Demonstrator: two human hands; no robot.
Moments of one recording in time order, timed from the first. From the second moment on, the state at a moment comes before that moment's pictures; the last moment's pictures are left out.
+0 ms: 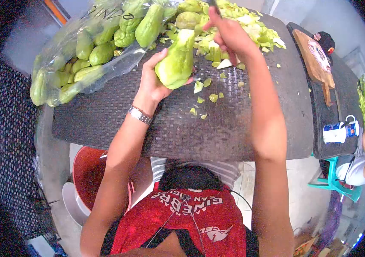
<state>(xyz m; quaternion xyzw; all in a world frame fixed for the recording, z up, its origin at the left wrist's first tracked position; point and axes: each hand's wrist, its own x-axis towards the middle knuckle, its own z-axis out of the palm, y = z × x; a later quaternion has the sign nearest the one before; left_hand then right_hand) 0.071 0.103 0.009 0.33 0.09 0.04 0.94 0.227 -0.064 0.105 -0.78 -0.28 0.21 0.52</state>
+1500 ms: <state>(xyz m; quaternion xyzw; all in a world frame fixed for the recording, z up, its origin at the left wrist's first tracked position) 0.066 0.122 0.010 0.41 0.06 0.05 0.91 0.217 -0.154 0.027 -0.93 -0.13 0.05 0.35</state>
